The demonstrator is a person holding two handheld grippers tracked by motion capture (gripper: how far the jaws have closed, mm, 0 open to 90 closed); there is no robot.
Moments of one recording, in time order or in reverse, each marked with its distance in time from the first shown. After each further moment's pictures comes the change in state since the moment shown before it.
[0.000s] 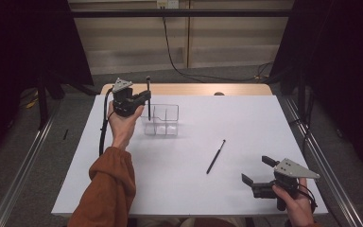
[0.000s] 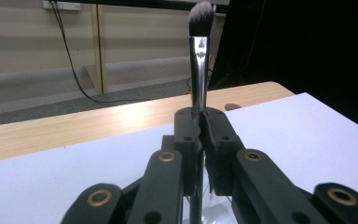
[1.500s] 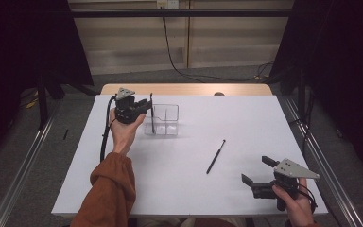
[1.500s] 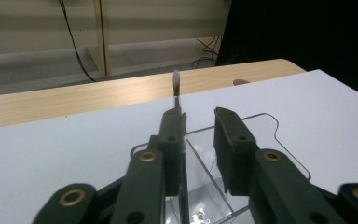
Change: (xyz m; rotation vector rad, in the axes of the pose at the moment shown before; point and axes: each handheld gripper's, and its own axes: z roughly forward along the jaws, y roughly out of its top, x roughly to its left) left arm 0.004 -0.025 0.006 0.063 0.013 -0.007; right arm 0.000 0.000 0.000 0.001 -0.001 -0.002
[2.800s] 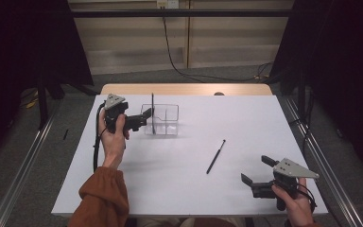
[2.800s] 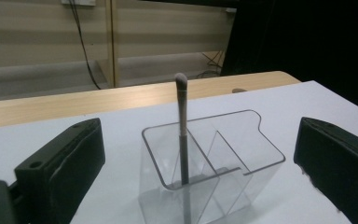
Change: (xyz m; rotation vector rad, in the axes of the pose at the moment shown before) left arm -0.006 -0.009 -0.043 -0.061 0.008 0.008; right arm 0.000 0.001 0.001 -0.001 -0.001 -0.002
